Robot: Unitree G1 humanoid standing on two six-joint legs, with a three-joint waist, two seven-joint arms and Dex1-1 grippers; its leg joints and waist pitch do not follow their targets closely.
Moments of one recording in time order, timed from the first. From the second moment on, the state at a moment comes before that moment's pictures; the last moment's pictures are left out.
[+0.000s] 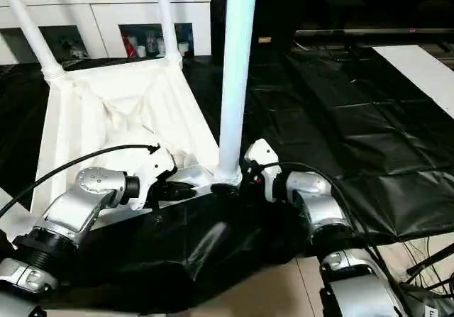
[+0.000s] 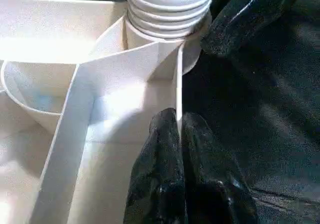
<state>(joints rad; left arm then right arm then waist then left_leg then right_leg) -0.51 0.35 -0.28 0.41 -0.02 0.31 -1.03 -0.60 -0.27 0.10 0.85 0.11 -0.12 1.08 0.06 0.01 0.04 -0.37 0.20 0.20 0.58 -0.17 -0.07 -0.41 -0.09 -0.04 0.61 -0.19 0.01</state>
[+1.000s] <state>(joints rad) -0.52 0.34 -0.27 0.44 -0.01 0.30 -1.02 -0.63 -0.22 0.07 0.94 0.11 -0.14 0.99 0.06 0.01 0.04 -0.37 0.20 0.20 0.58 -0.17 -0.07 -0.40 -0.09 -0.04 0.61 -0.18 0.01</state>
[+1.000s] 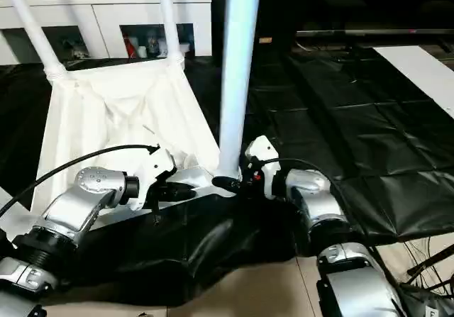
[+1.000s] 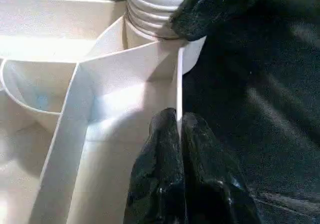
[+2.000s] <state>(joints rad) -0.59 0.21 -0.24 0.56 0.03 0.30 -0.80 -0.63 0.03 -0.04 0.95 0.08 -0.14 0.21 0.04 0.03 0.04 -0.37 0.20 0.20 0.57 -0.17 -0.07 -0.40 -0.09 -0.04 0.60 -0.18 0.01</state>
